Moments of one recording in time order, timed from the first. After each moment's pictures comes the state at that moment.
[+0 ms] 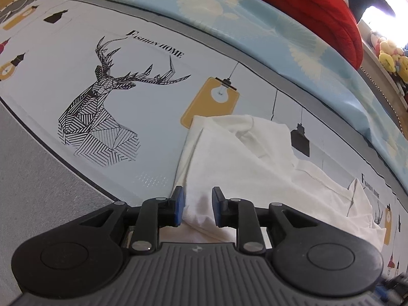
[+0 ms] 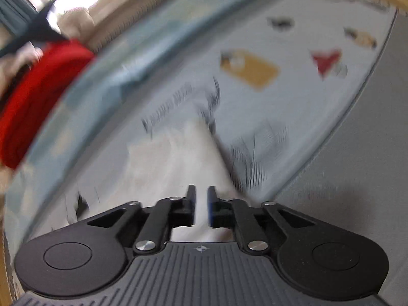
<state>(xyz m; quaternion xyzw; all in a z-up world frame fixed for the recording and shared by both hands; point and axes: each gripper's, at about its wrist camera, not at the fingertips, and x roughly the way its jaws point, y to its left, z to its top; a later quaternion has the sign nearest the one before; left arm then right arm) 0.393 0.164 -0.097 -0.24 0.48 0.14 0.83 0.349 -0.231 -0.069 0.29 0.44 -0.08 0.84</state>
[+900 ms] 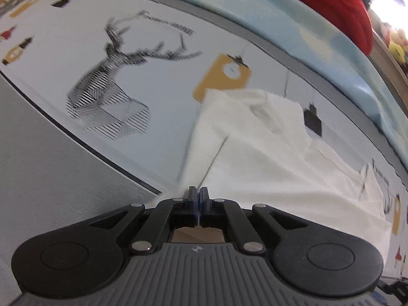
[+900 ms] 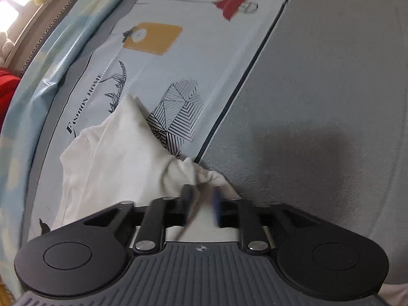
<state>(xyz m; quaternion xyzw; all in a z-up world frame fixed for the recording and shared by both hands) 0.380 0.154 -0.107 -0.23 0.51 0.16 0.82 0.326 -0.270 -0.100 0.36 0.48 -0.20 0.78</state>
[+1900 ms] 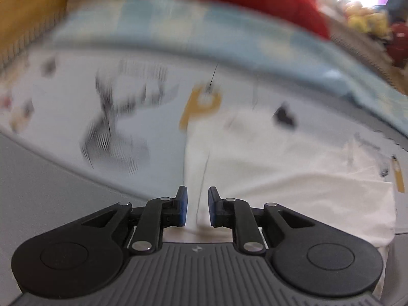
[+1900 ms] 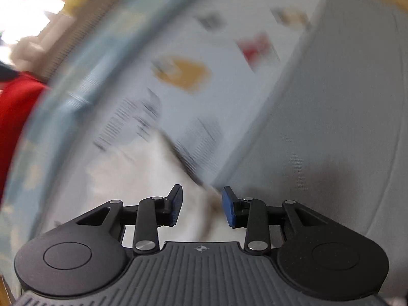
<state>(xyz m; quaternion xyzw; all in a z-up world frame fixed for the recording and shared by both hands) 0.333 0.130 -0.044 -0.10 0.44 0.11 0.88 0.304 -0.276 -0.035 0.33 0.40 -0.16 0.84</state>
